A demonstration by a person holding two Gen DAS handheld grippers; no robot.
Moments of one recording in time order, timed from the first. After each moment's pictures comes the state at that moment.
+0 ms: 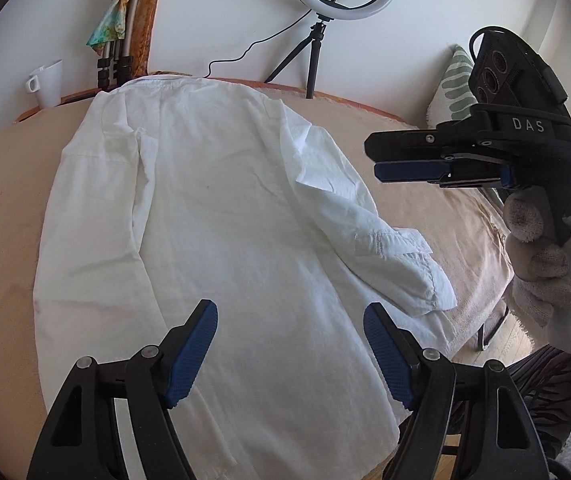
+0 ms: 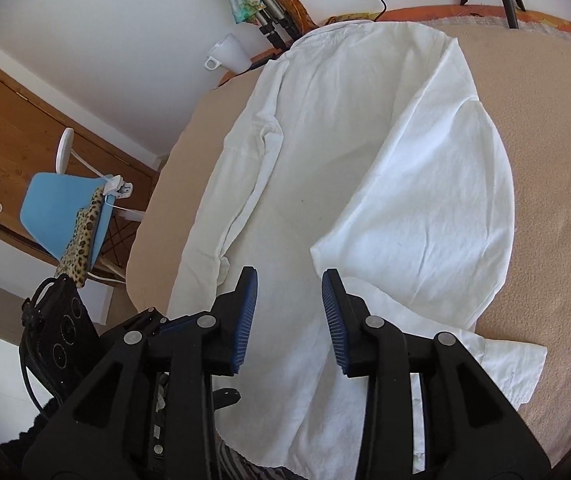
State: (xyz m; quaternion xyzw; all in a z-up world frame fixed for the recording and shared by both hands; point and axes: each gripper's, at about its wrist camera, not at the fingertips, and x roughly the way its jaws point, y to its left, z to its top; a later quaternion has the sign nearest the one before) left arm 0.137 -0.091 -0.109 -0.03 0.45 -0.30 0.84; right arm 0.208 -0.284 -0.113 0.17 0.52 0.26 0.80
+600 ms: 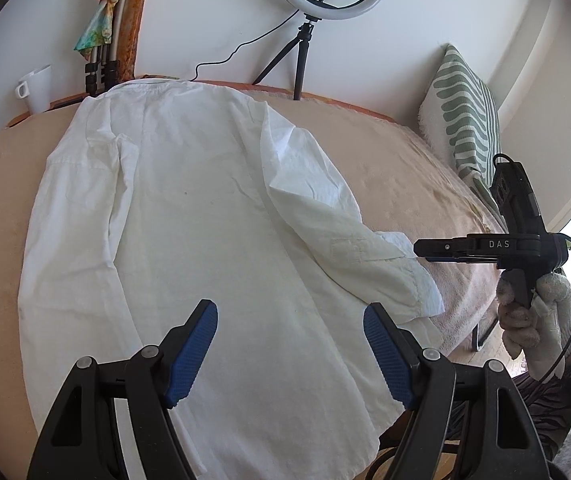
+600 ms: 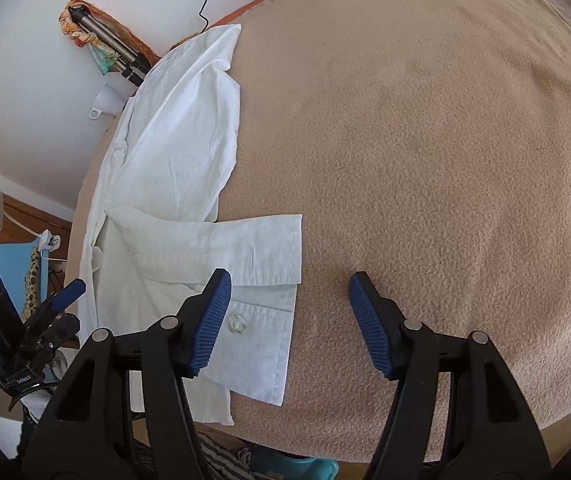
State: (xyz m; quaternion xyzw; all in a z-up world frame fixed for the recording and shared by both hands) left arm 0.137 -0.106 -0.107 -0.03 0.45 -0.30 0.84; right arm 0.158 -0.422 -0.166 0.23 0.54 0.08 0.81
